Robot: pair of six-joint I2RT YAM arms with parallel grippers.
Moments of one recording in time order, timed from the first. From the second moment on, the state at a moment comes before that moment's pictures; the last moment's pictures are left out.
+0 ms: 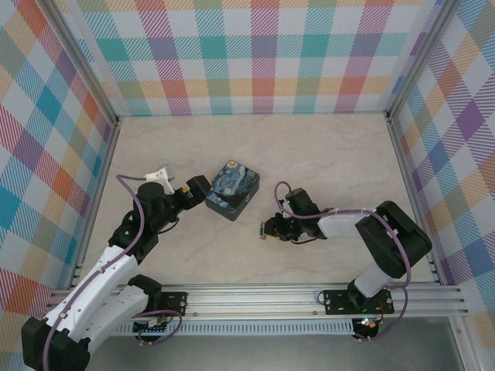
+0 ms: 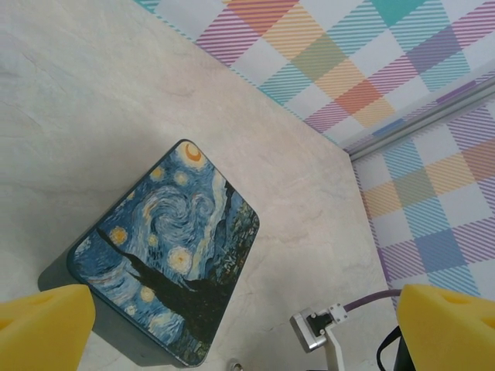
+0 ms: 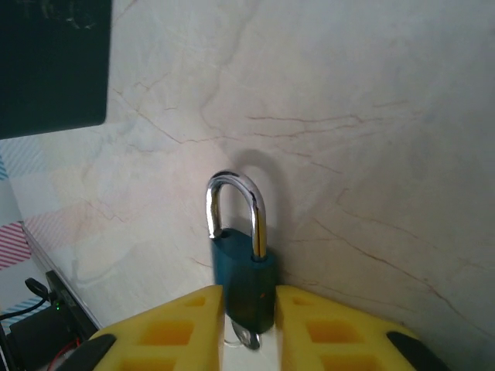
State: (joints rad) left arm -0.40 0.78 0.60 -0.16 0.08 -0.81; right arm 0.64 1.59 0.58 0.07 -0.51 0.88
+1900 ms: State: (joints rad) left arm -0.16 1.34 0.38 0.50 -0.27 -0.11; right arm 0.05 1.54 0.35 0.76 0.01 0.03
